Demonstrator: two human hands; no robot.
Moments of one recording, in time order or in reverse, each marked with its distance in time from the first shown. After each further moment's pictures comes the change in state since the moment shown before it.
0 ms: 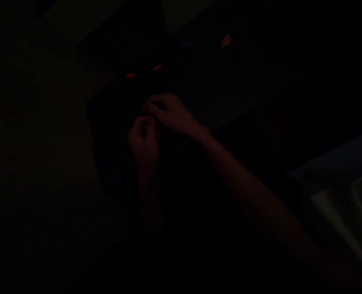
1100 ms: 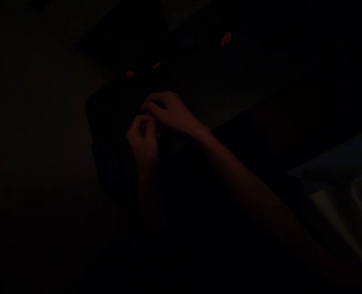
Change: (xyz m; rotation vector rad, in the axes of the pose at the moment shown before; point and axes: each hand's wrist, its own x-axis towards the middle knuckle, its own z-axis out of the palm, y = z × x) left_hand 0.000 0.002 0.000 0.042 0.009 -0.008; right_hand -0.001 -0.002 -0.001 0.003 -0.010 0.025
